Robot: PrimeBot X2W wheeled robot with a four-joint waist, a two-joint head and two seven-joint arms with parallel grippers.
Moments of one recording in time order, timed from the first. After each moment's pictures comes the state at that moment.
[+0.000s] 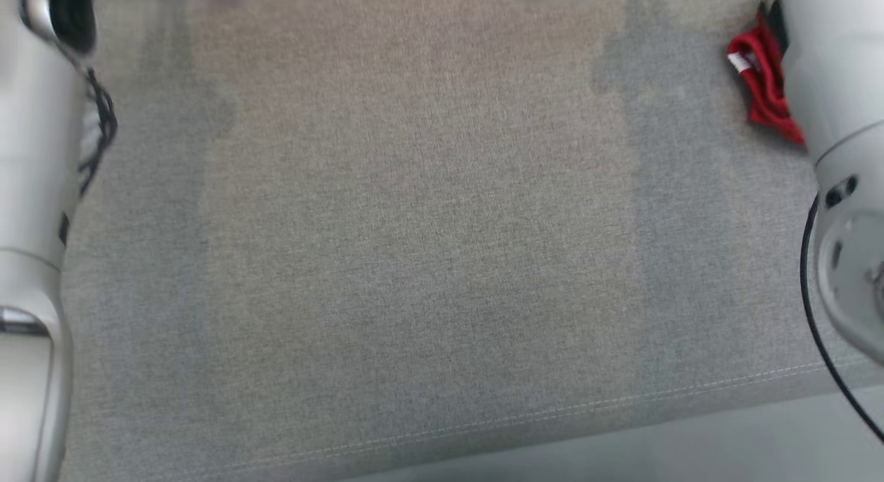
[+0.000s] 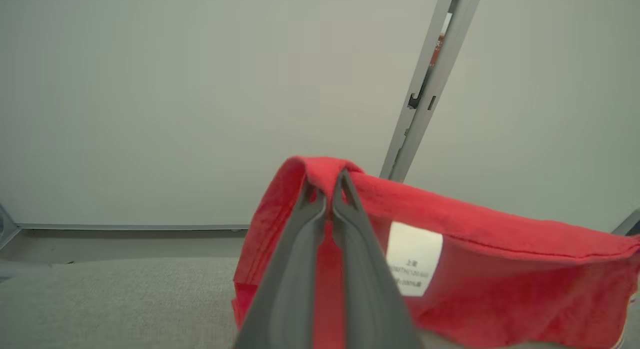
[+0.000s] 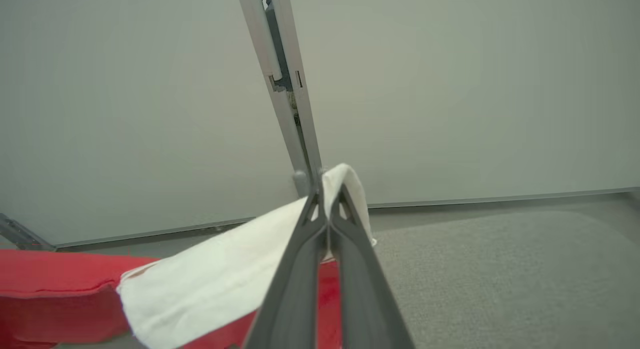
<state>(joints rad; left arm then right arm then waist) -1.45 0.25 -0.46 1.13 -0.71 -0.11 -0.19 -1.63 -0.05 -0.23 1.29 0.00 0.13 -0.04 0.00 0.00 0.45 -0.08</state>
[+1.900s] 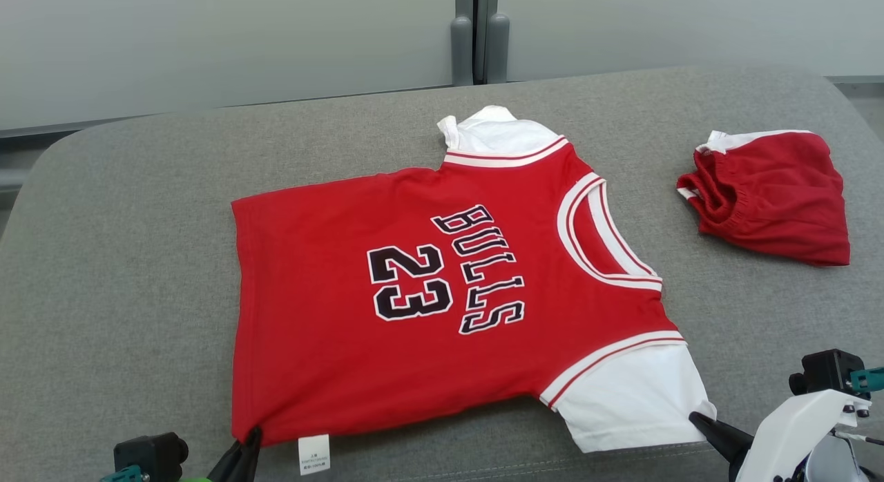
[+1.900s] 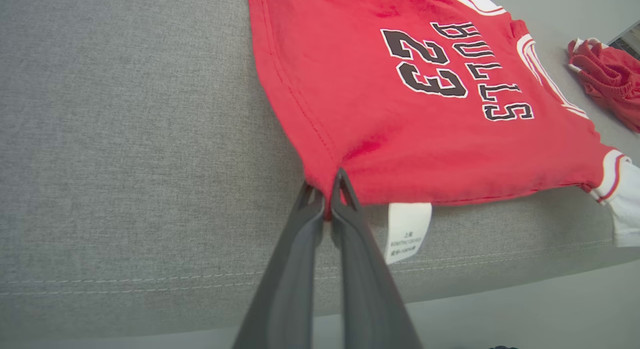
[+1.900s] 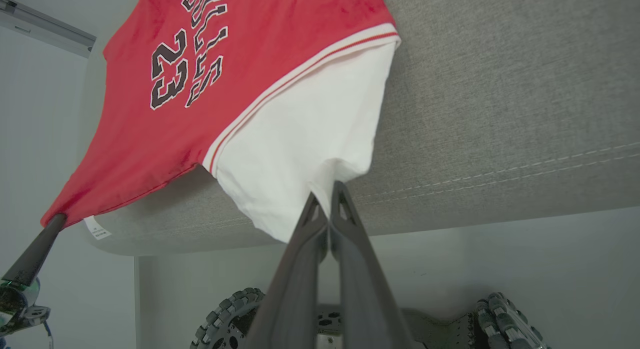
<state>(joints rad) 0.10 0.56 -0.54 -0.02 -0.93 0.22 0.00 0.18 -0.05 -0.18 -0.23 0.61 0.13 0.87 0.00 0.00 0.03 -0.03</state>
